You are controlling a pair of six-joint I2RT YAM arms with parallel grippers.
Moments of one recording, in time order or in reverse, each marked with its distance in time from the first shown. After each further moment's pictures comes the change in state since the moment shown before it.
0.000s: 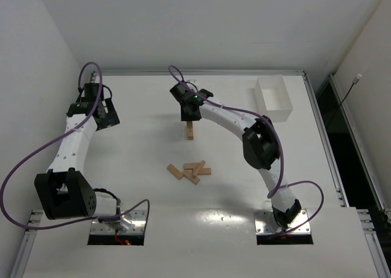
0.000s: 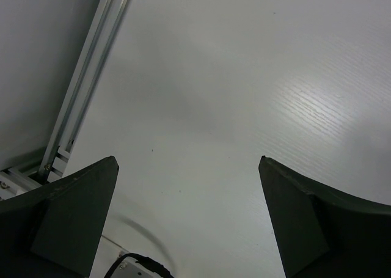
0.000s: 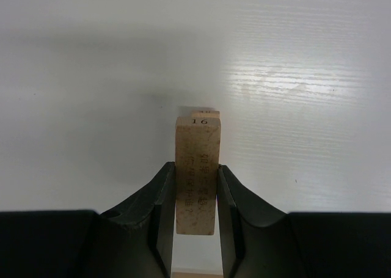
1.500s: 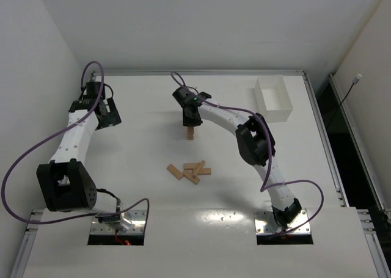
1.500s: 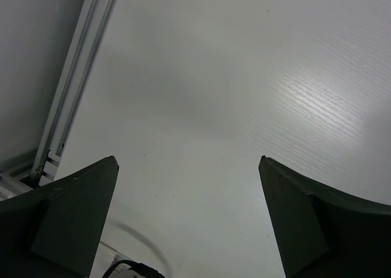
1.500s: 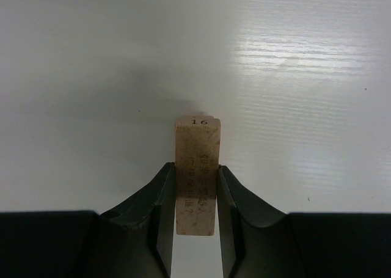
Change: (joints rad) left arm 0.006 0.071 0.014 0.015 0.027 0.000; right arm -0.034 0.098 0.001 0.005 -0.080 0.004
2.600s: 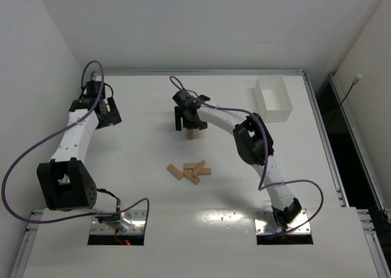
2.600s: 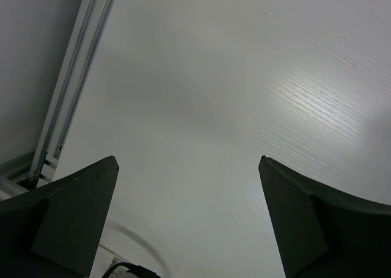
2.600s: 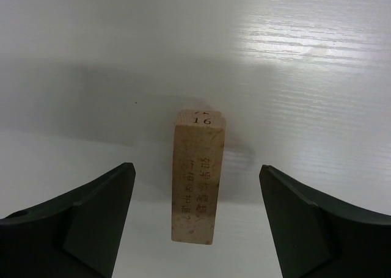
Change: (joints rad) left arm 0.000 0.011 0.010 0.006 0.008 0.000; right arm 0.000 0.029 -0.027 0.020 -0.052 -0.005
